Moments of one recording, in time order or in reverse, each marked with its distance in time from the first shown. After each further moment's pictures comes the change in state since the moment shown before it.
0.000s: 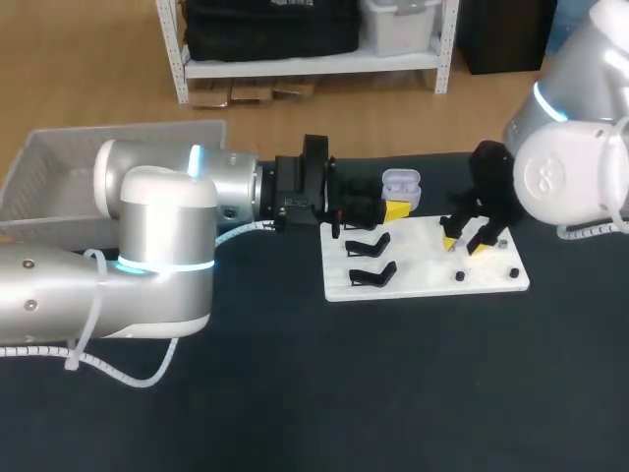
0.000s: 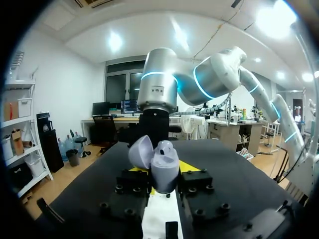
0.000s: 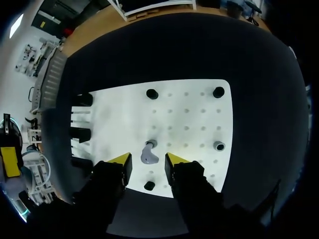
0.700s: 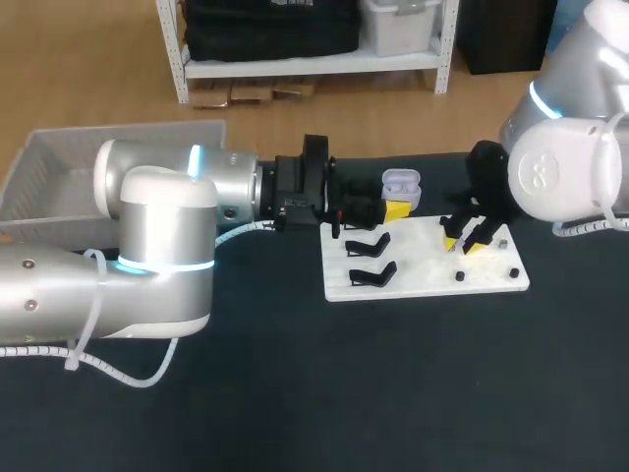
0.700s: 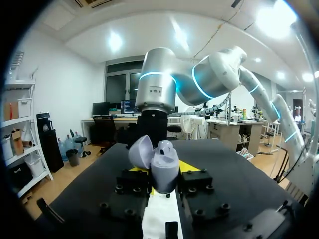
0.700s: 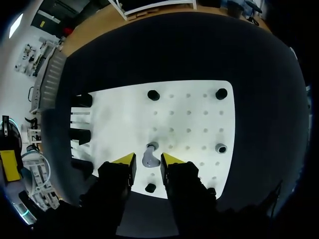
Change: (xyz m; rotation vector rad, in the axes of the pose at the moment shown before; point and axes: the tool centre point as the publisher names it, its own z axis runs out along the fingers) left arm 0.000 0.000 0.000 0.000 0.000 0.000; right arm -0.003 0.001 0.002 0.003 0.006 0.002
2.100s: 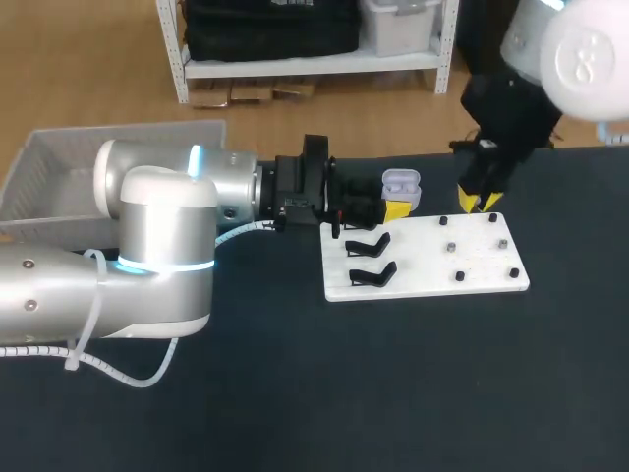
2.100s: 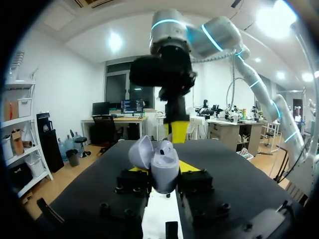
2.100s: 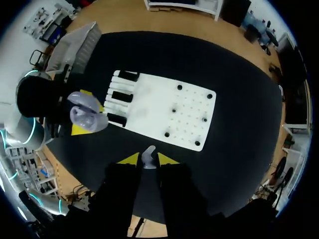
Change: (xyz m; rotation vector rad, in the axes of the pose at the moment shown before) left arm 0.000 0.000 0.000 0.000 0.000 0.000; right arm 0.048 0.059 -0.135 0.116 0.111 -0.281
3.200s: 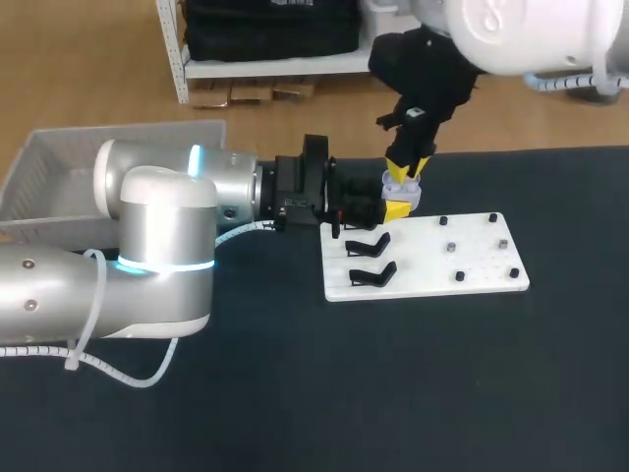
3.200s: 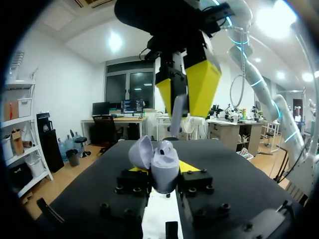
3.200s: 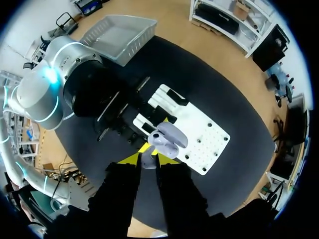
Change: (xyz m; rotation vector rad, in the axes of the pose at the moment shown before) left arm 0.000 0.000 0.000 0.000 0.000 0.000; right arm -0.034 0.088 -0.024 0.027 -0.002 -0.353
